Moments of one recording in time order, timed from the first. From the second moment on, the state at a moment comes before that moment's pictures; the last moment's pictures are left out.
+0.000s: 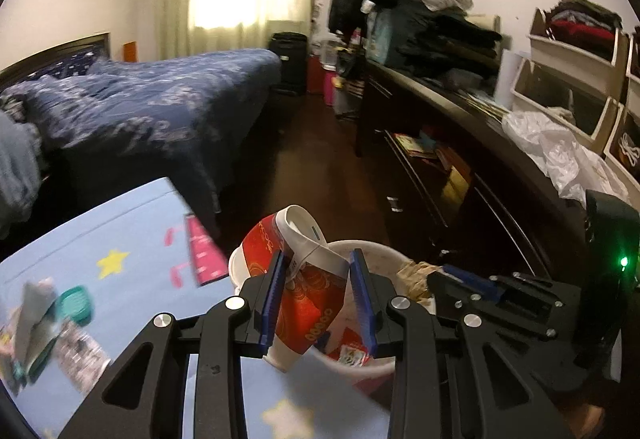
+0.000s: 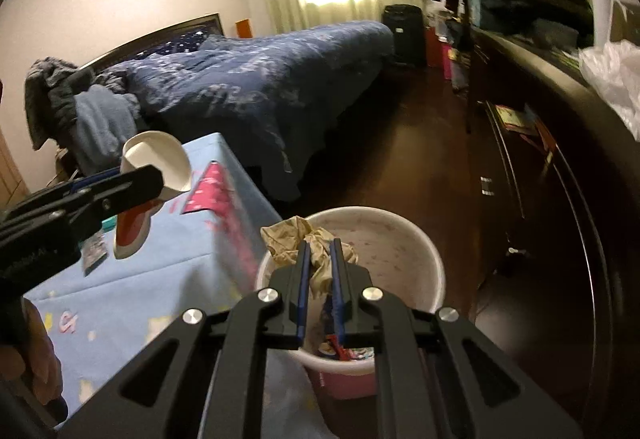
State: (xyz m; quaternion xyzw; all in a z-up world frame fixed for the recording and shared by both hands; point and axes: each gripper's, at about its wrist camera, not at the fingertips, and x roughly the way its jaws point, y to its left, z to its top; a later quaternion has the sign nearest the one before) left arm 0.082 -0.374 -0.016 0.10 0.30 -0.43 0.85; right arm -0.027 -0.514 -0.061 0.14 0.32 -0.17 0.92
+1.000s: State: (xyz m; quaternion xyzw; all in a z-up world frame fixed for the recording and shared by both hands) left arm 0.109 -0.369 -0.021 0.07 0.31 -0.38 0.87; right arm -0.018 -0.540 -0.082 0.15 0.31 -0.19 0.92
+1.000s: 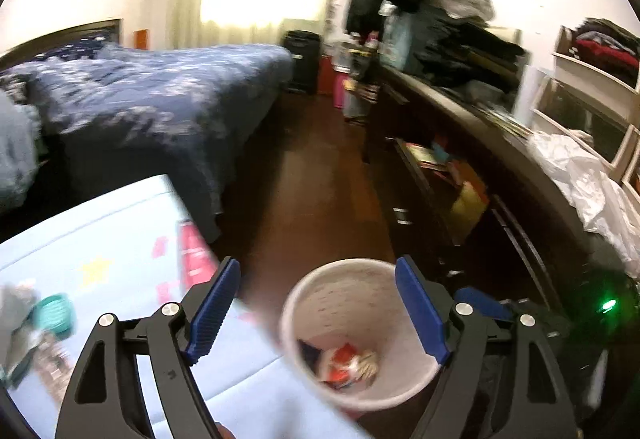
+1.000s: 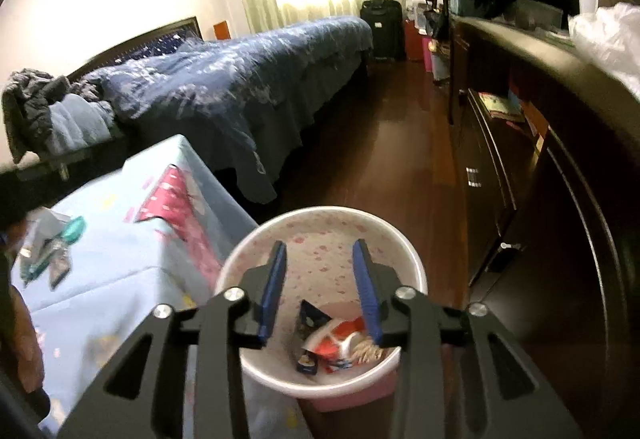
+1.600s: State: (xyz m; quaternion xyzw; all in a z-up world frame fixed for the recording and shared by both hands) left arm 0.123 -0.114 -0.015 0.00 0.32 -0.11 0.94; right arm 0.009 -0.338 -0.018 0.06 0.29 0.01 0.95
